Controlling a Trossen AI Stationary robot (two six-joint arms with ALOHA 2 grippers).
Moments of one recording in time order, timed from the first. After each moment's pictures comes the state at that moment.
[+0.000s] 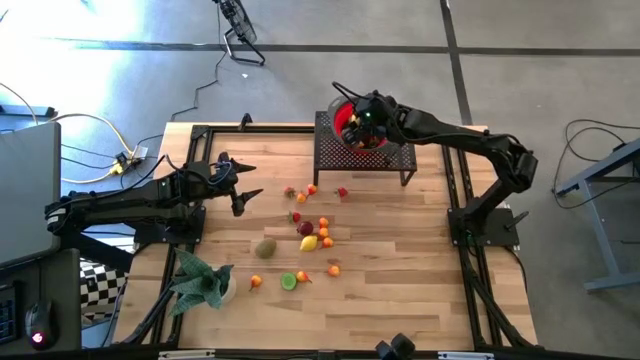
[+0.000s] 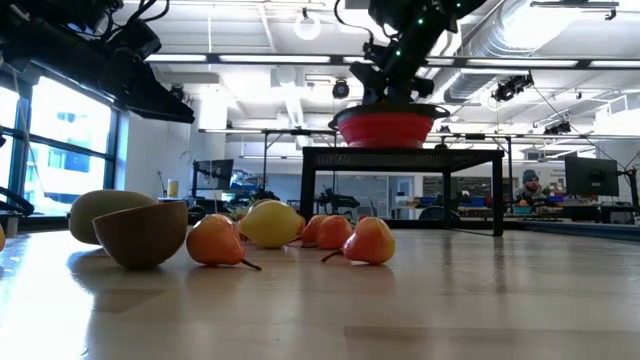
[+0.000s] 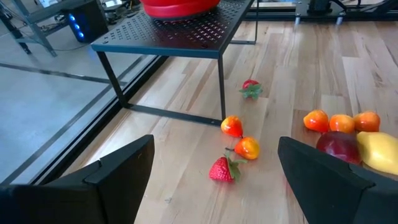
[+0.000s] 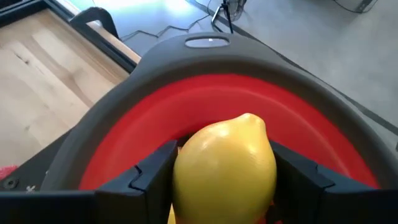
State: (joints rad) left arm 0.28 0.49 0.33 -0.13 -0.15 0.10; right arm -0.49 1.61 1.39 -0.50 0.36 0.21
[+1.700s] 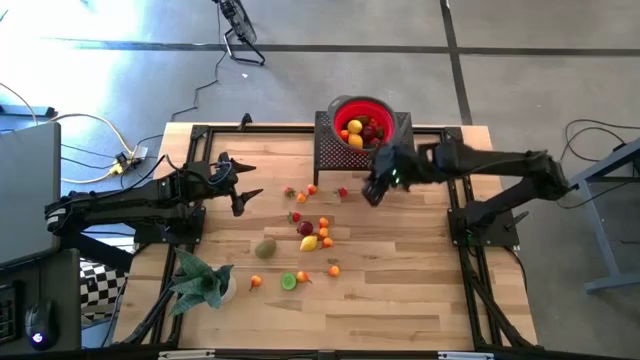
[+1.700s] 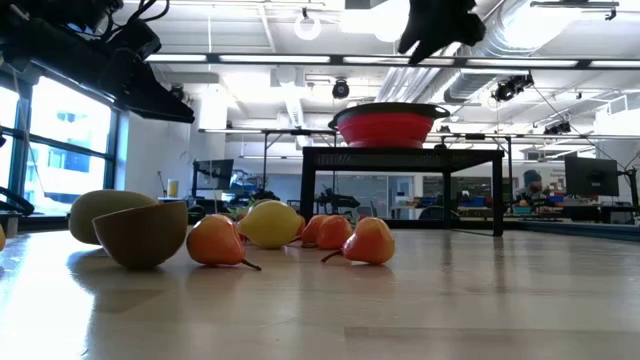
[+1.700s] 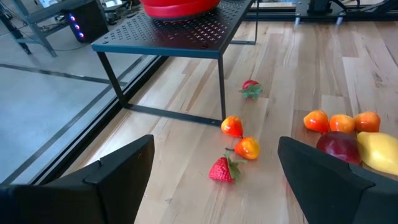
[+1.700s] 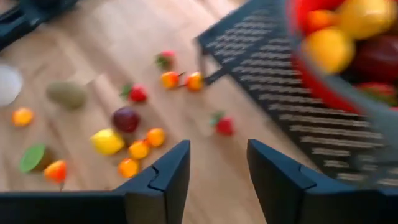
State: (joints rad) left arm 0.28 0.49 0.33 -0.13 -0.15 0.10; right arm -0.04 1.37 1.39 -0.93 0.28 0.58
